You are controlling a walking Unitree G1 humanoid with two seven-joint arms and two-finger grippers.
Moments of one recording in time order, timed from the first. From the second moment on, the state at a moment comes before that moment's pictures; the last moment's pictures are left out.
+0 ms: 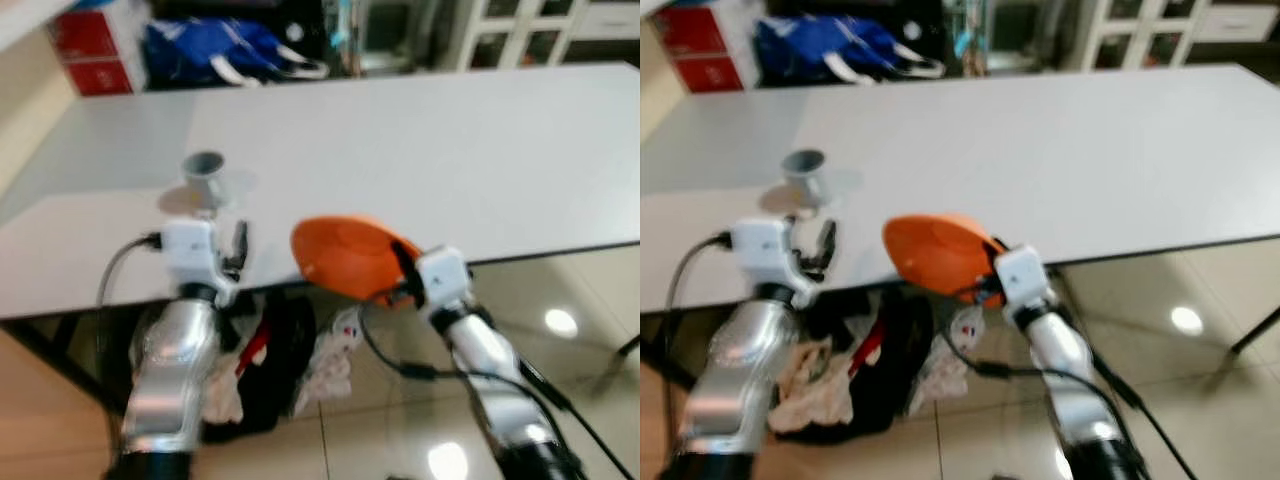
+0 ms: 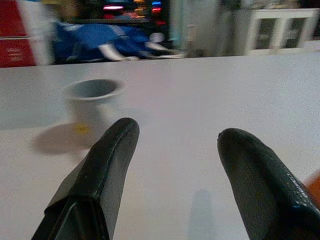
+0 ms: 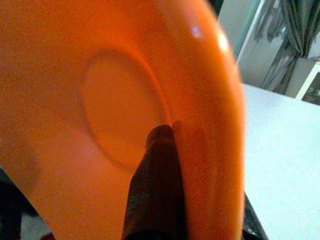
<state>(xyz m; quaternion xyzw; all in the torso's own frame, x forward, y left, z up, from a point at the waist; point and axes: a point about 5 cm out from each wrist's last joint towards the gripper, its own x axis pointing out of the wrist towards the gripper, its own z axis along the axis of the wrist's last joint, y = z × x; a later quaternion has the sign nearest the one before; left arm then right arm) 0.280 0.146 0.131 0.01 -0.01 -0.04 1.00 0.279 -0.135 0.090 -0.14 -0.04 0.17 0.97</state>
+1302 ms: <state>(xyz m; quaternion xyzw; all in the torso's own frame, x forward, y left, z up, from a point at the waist) 0.275 0.149 0.131 0.02 0.00 -0.04 1.00 0.376 -0.095 0.210 0.07 -0.12 0.18 0.97</state>
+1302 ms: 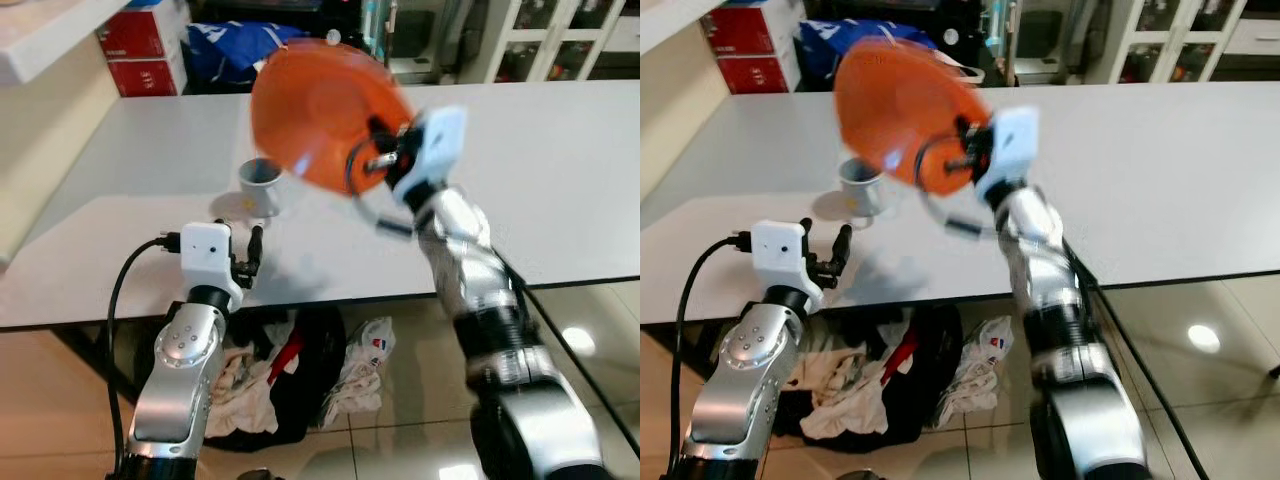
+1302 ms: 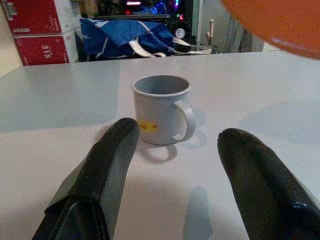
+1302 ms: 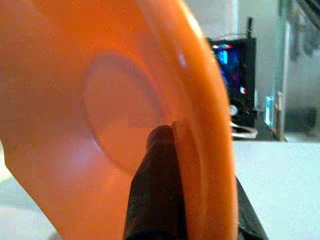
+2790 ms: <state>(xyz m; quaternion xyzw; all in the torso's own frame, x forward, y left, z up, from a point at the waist) 0.263 0.150 0.138 0.02 0.01 -0.03 1.00 0.391 -0.119 0.119 0.31 0.23 -0.10 0.92</state>
